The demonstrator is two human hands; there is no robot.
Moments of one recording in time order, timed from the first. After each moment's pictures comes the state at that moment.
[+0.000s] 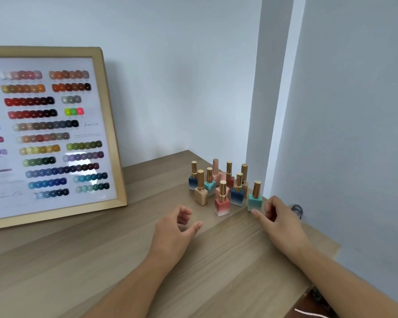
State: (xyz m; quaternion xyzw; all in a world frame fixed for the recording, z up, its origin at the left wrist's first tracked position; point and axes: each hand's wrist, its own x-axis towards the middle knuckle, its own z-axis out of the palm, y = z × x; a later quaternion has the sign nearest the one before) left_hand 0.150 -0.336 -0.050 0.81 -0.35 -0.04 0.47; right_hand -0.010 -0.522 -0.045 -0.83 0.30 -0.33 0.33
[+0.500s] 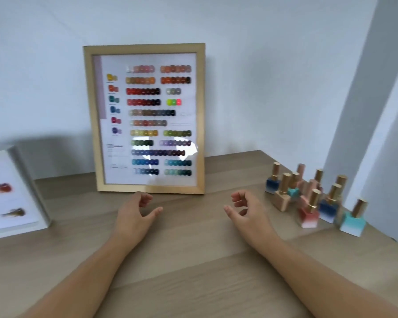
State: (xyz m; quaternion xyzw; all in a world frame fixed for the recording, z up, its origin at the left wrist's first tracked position) left_hand 0.273 -0.140 -0.057 0.87 -0.17 0.12 0.44; right_hand 0.146 -0.387 -0.043 -0.85 0.10 -0.26 0.45
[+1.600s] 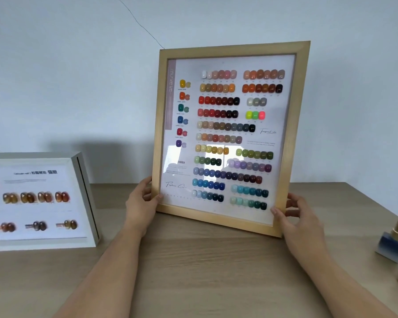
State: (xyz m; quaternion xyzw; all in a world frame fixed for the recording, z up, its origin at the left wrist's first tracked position) left_hand 0.424 -0.056 -0.059 0.76 -0.02 0.18 0.63; right_hand 0.290 -0.374 -0.051 -0.82 0.08 -0.35 0.44
